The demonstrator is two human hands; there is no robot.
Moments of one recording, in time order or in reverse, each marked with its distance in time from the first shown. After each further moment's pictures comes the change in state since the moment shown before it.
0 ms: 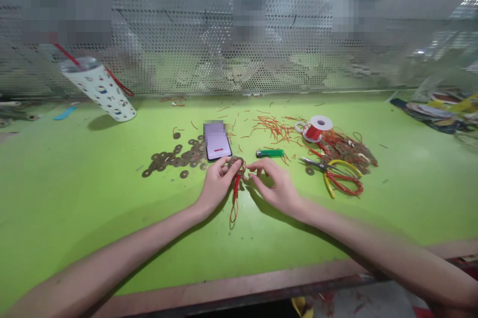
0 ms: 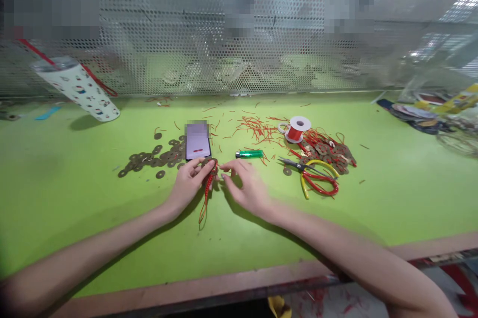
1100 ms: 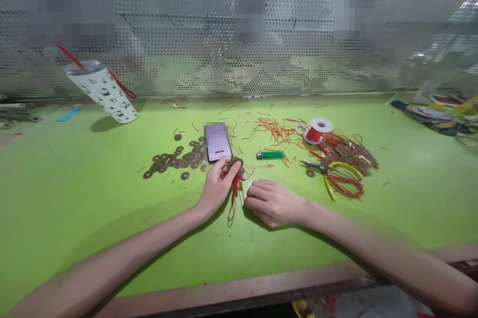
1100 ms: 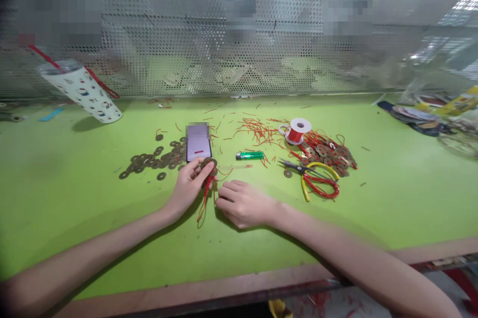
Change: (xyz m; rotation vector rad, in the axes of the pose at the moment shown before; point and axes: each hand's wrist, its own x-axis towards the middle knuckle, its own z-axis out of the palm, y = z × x) left_hand 0.000 -0.004 0.000 0.032 0.033 0.054; right_hand -0.005 0.003 -0.008 -0.388 -0.468 -0.643
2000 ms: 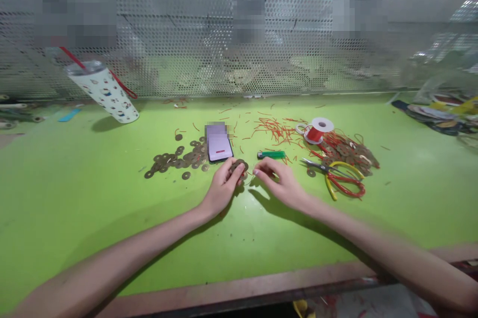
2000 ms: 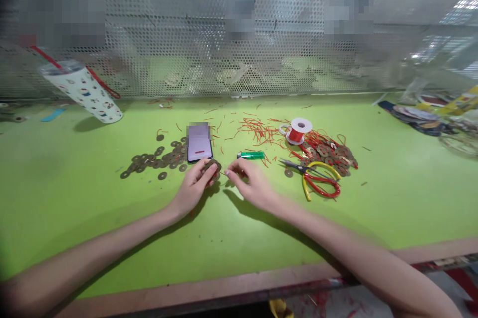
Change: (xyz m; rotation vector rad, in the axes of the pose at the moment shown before) left_hand -0.003 -0.001 0.003 0.016 -0.115 0.025; right_hand 0.008 0.011 -0.010 0.577 0.311 0.758
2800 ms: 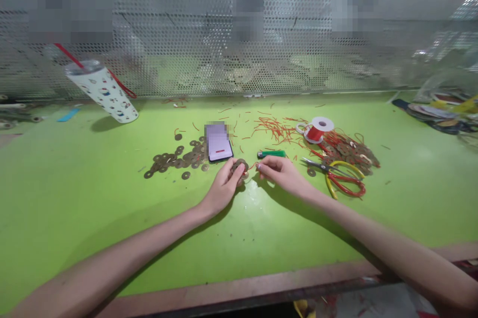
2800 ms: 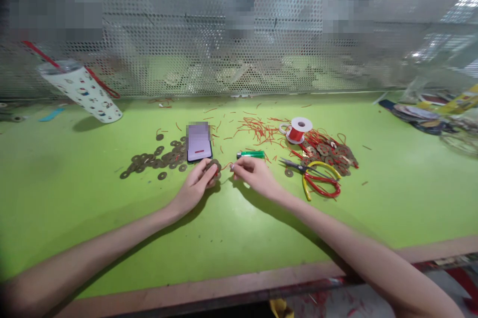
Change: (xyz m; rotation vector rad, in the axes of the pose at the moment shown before) left_hand 0.001 -0.003 0.000 -0.090 -0.066 -0.060; right_hand 0.012 0.013 -0.010 0.357 -0.115 0.337
